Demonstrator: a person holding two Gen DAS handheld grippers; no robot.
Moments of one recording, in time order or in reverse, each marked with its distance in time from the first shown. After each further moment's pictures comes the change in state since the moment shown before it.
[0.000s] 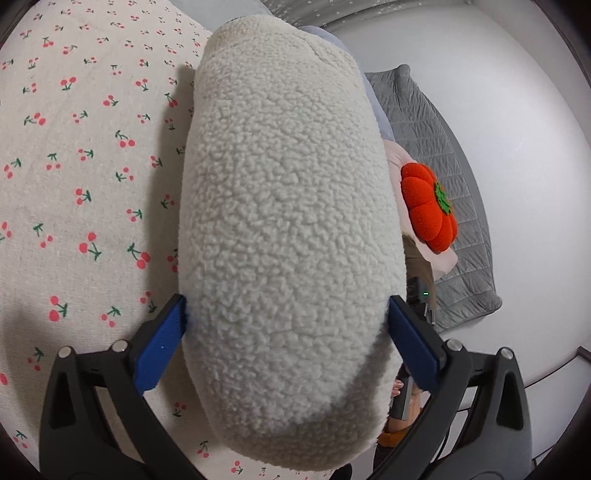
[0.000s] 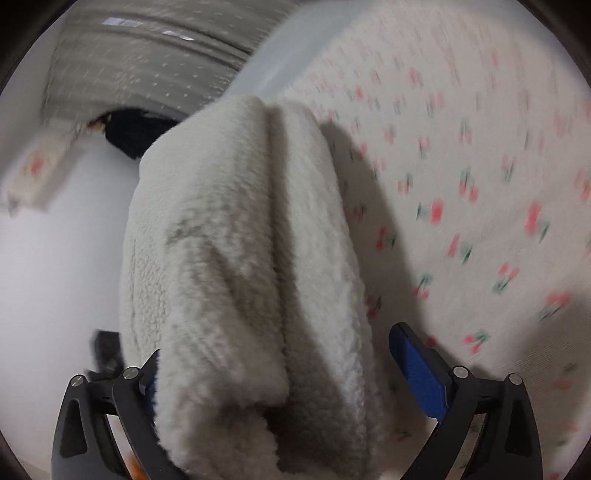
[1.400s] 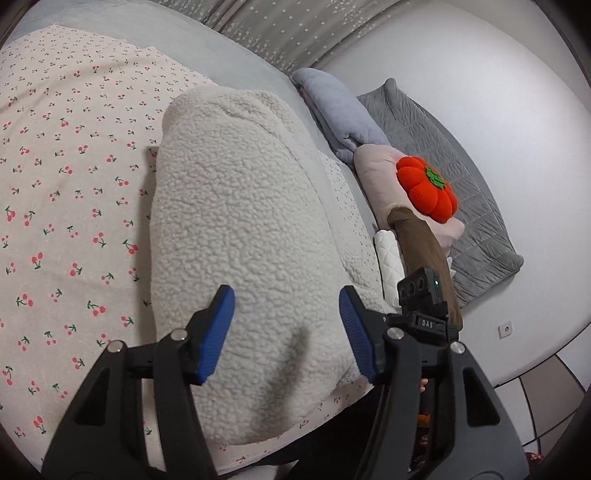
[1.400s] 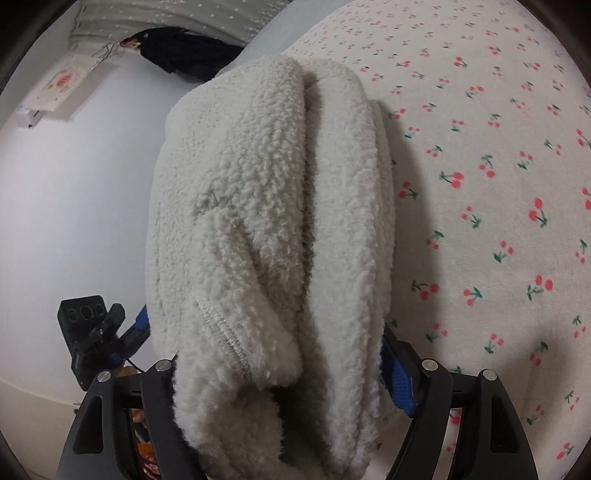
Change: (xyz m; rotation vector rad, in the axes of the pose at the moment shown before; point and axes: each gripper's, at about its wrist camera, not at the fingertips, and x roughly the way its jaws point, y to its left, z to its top) left arm -0.201 -0.042 -0.183 0.156 -0.182 0.198; right arm 0.042 0.130 -0.170 -0.241 0.173 -0.089
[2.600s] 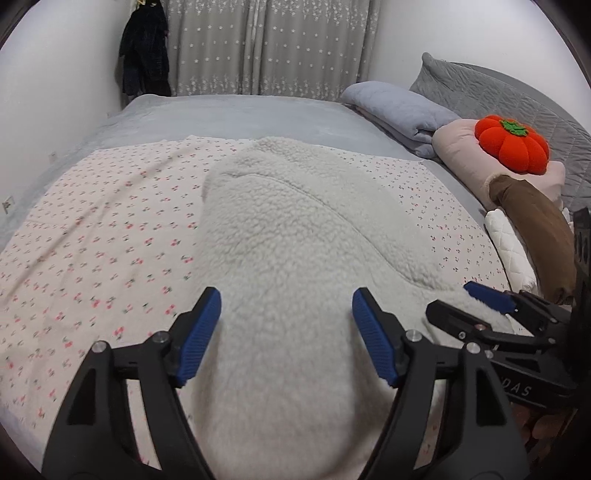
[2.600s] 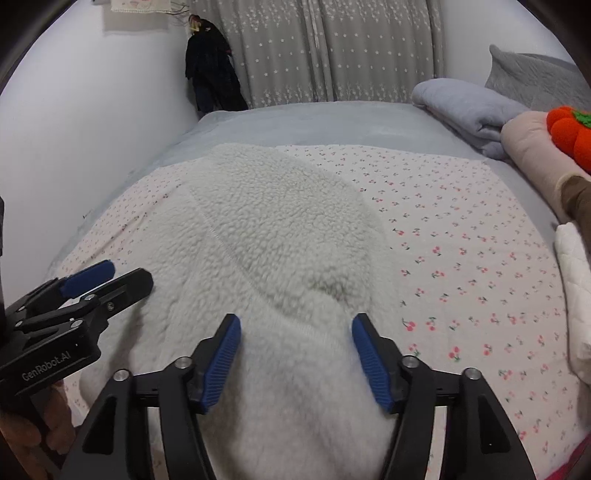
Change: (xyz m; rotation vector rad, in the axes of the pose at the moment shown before) left arm 0.036 -0.075 -0.024 0.324 -0.189 0.568; right arm -0.006 0.104 -0.075 -0.462 -0.422 -0.555
